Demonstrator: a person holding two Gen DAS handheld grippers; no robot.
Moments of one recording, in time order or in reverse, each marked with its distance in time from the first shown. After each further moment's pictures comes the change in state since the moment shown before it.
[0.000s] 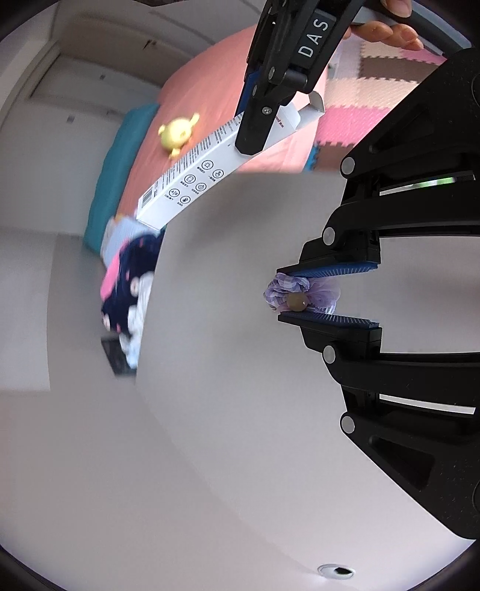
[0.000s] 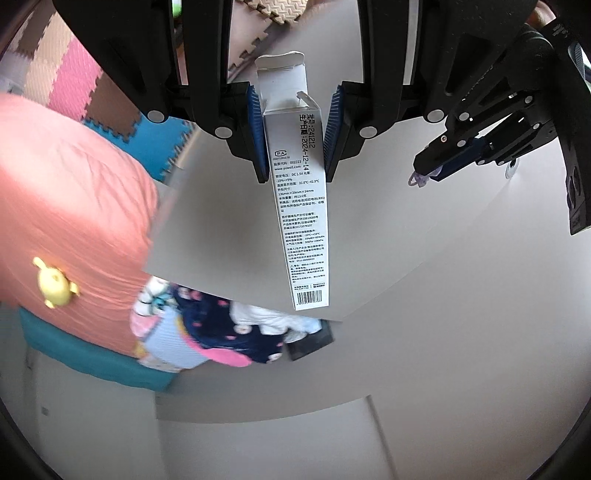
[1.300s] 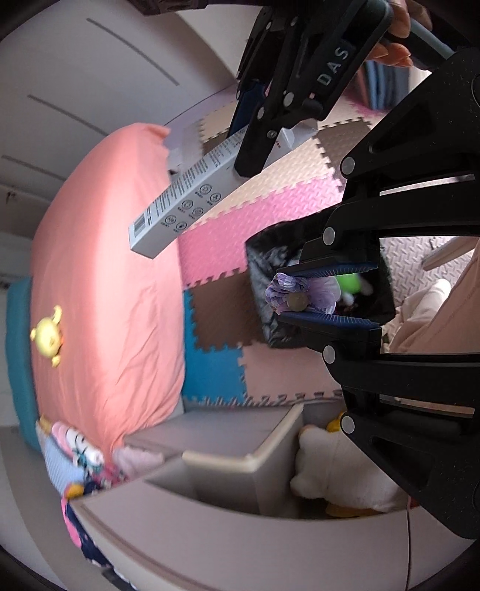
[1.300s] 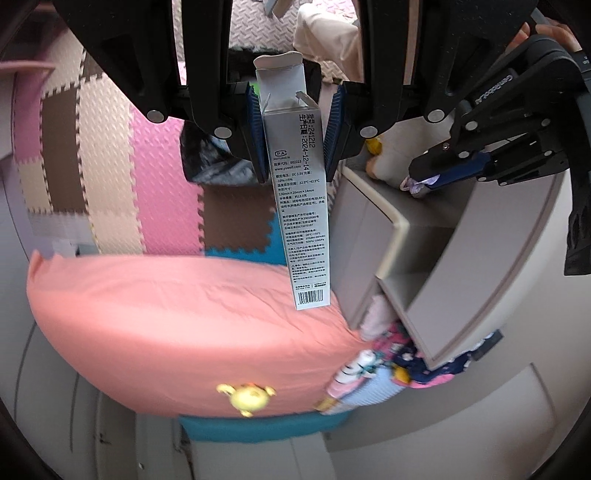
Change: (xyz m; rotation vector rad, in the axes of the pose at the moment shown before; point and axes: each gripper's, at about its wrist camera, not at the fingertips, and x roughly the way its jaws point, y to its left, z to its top) left arm 0.036 -0.315 -0.191 0.447 0.317 -0.410; right arm -0.145 -0.246 -0.302 0.414 0.072 -0.342
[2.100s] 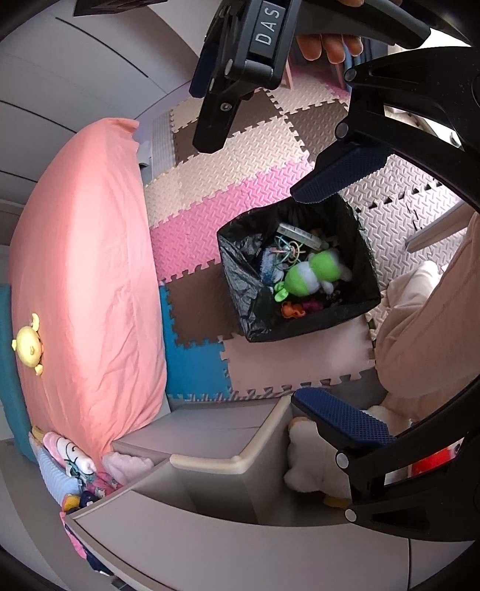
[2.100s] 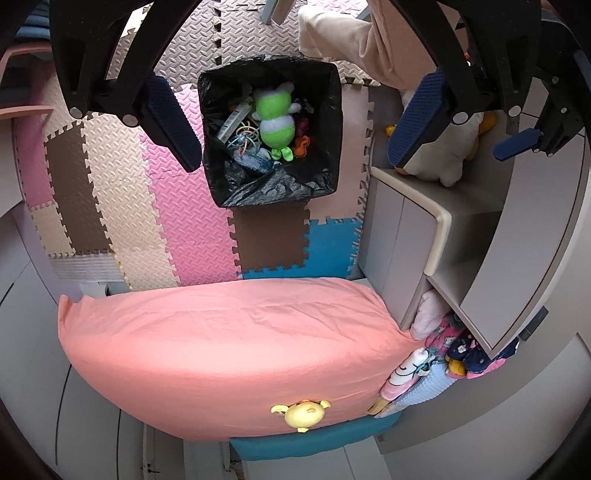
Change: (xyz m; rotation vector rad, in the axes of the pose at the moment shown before) left arm 0.019 -0.011 -0.018 0.049 0.061 0.061; right arm 0.015 -0.032 -0.005 0.116 0.006 -0.093
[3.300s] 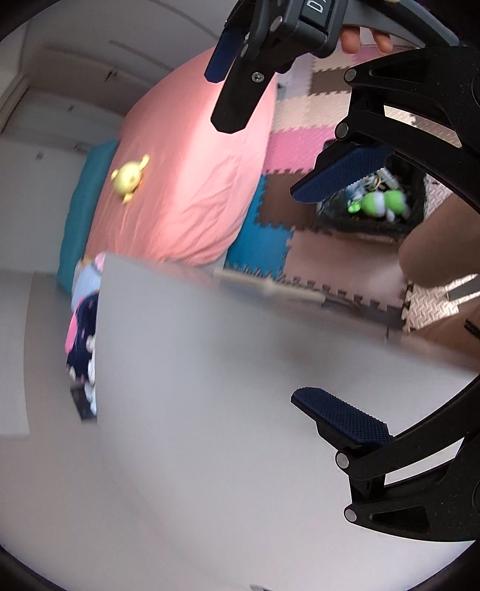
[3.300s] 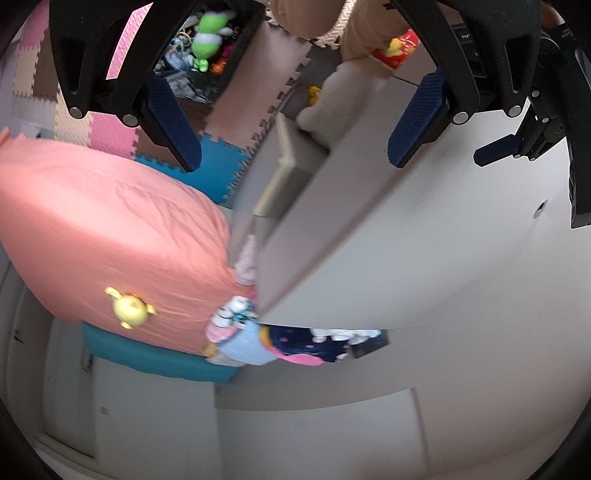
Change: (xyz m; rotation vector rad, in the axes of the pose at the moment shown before) left arm -0.168 0.217 -0.067 -0.474 -0.285 0.288; right arm -0.078 0.309 0.038 -0.485 -0.173 0.304
